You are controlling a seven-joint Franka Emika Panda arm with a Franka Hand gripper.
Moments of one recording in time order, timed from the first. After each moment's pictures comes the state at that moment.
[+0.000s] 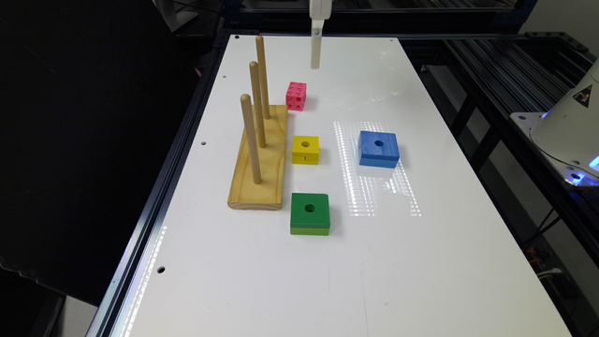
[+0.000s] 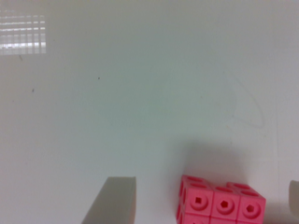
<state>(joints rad) -0.31 0.24 0.00 -2.22 -0.01 2.47 0.49</state>
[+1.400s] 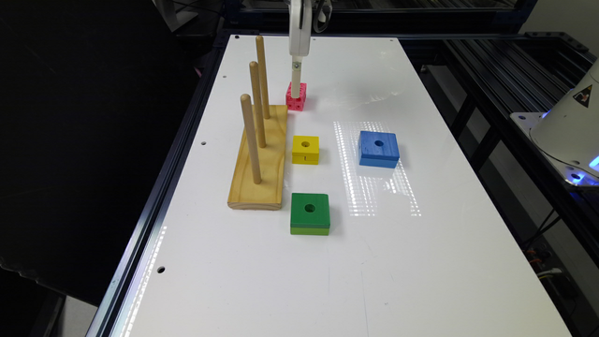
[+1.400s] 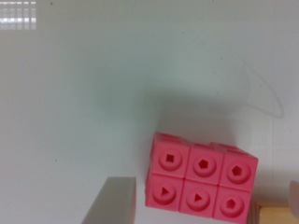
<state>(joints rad) -0.31 0.39 0.05 -2.15 -0.01 2.58 0.51</state>
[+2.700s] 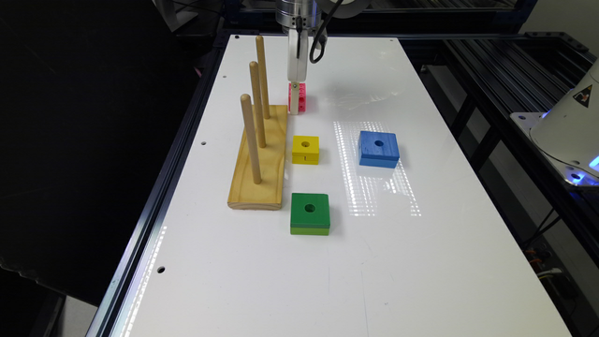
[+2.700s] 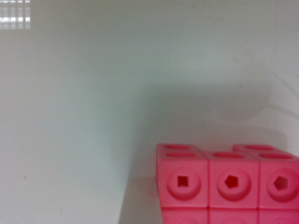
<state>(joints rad) -0.31 0.51 0.05 -2.12 -0.01 2.66 0.51</state>
